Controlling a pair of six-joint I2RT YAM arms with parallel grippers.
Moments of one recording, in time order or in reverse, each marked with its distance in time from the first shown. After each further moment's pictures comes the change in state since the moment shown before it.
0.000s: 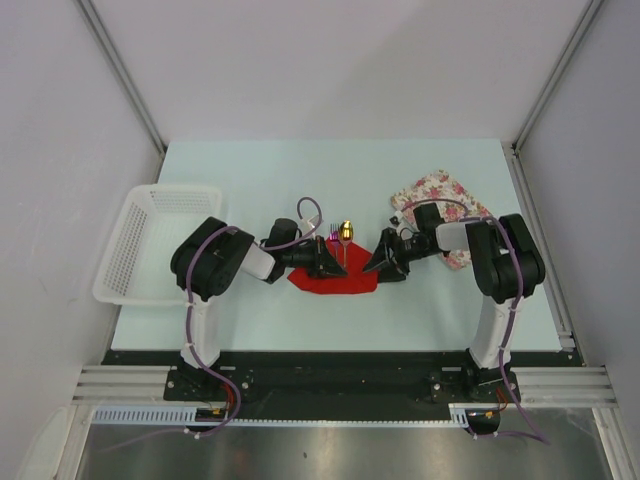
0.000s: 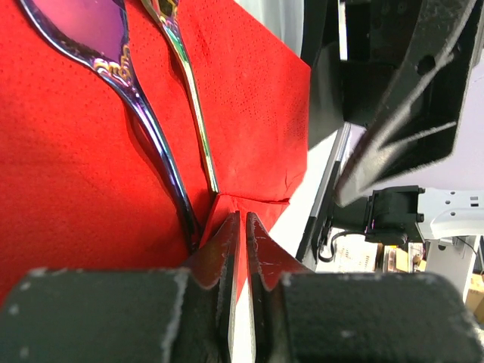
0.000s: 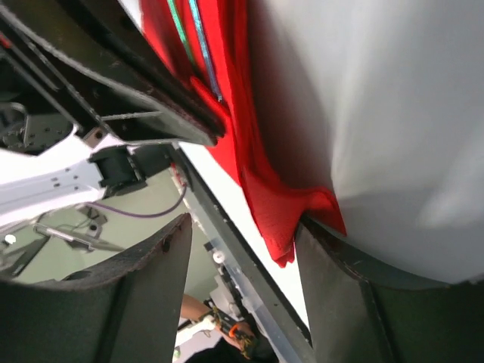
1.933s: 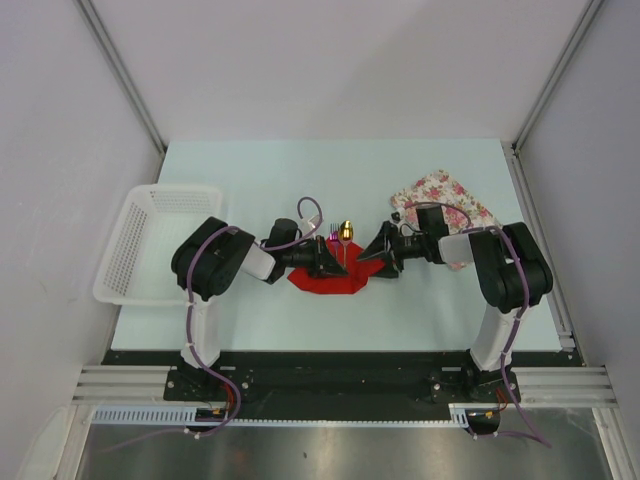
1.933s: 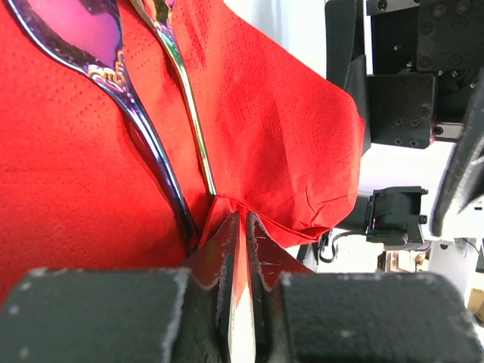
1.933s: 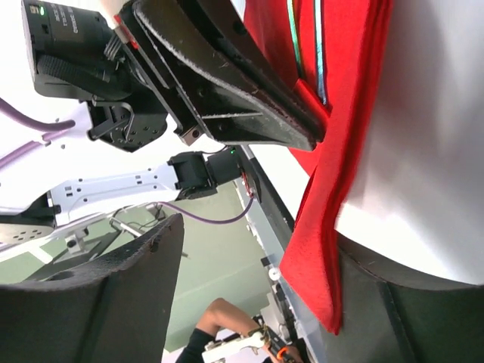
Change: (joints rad) left arm -0.001 0.005 0.000 0.020 0.000 -0.001; right arm 0.016 -0.093 -0.170 0.474 -0.111 0.440
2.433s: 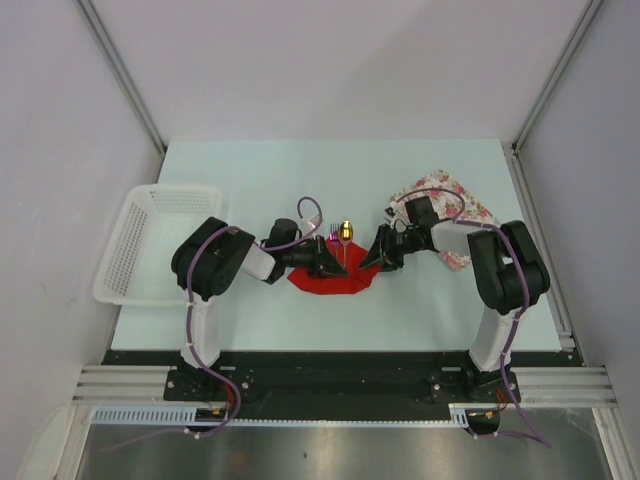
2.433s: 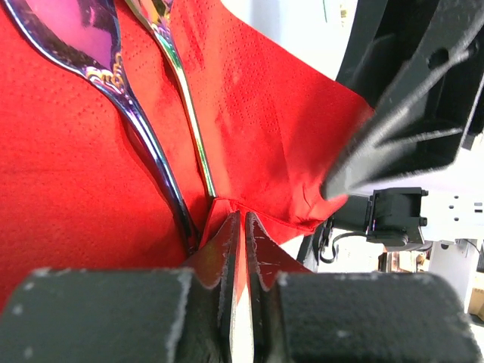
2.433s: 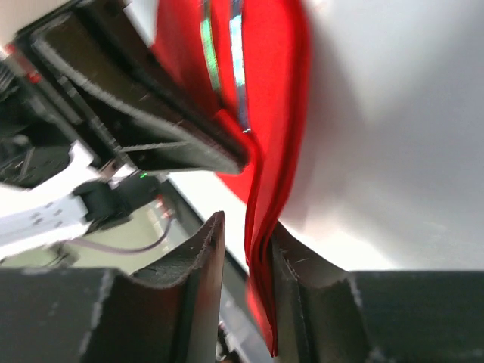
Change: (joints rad) left arm 0.000 0.000 -0.001 0.007 0.000 0.000; right arm 0.051 -0.003 0.143 -0.359 0.241 -0.301
